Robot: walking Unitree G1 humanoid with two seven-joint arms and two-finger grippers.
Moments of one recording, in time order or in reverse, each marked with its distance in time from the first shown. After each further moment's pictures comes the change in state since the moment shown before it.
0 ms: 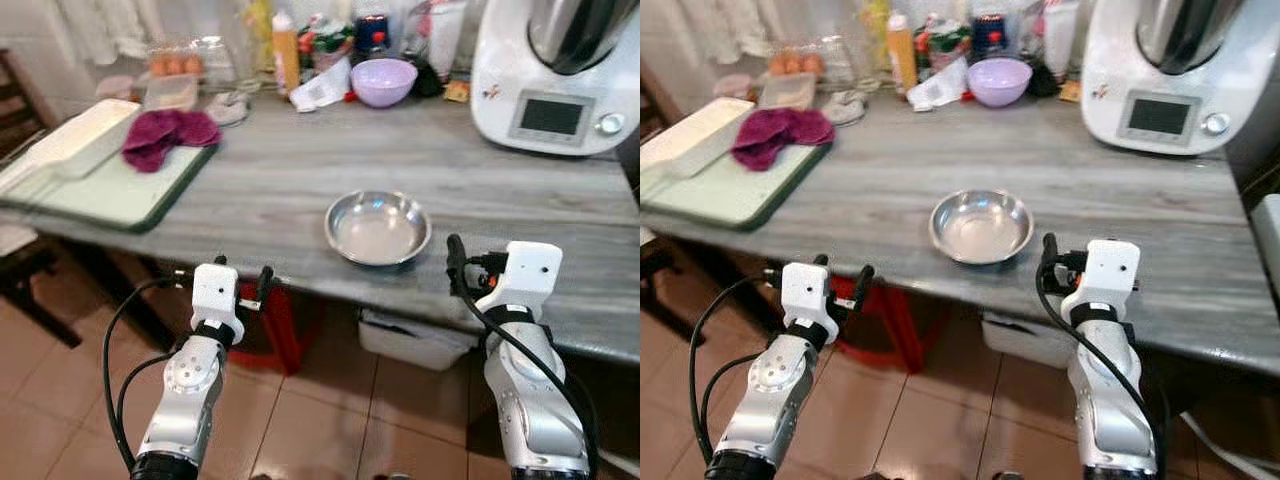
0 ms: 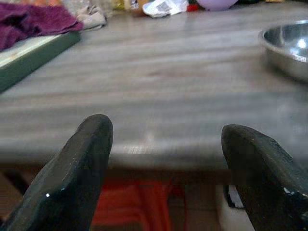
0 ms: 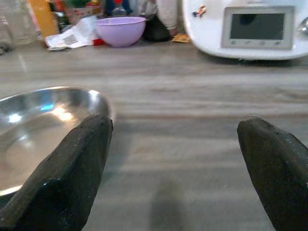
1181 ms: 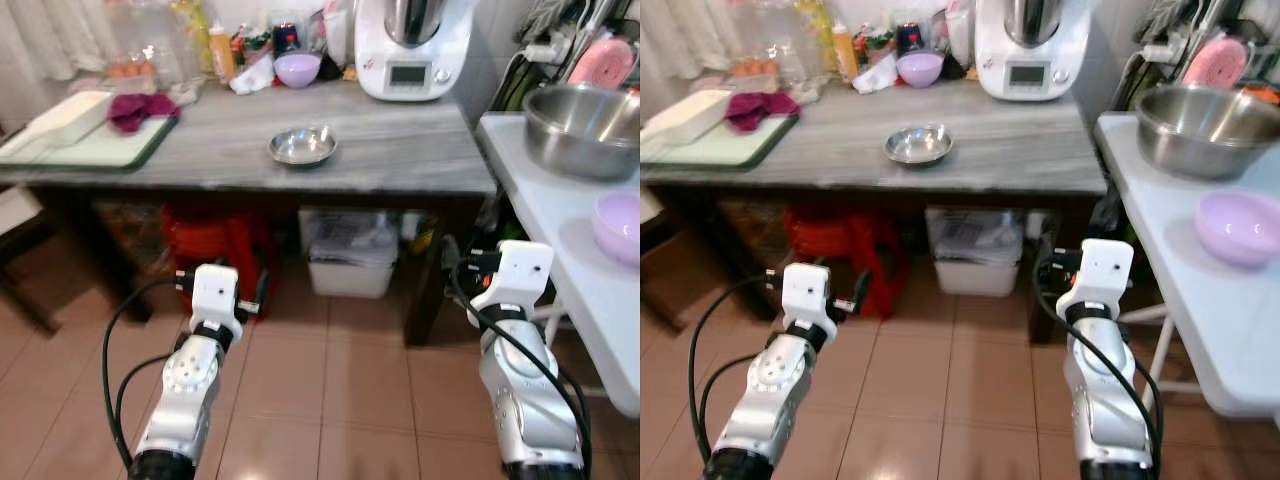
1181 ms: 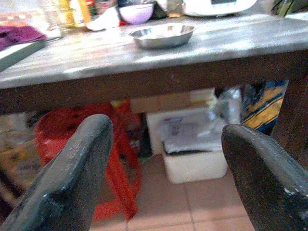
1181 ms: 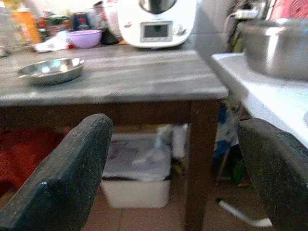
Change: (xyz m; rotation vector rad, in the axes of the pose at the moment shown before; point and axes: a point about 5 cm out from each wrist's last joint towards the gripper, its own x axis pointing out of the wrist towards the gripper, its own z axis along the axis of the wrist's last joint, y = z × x) left arm 0.002 0.001 -0.002 0.014 0.009 -0.004; right arm 0.006 0.001 -0.001 0.008 0.004 0.005
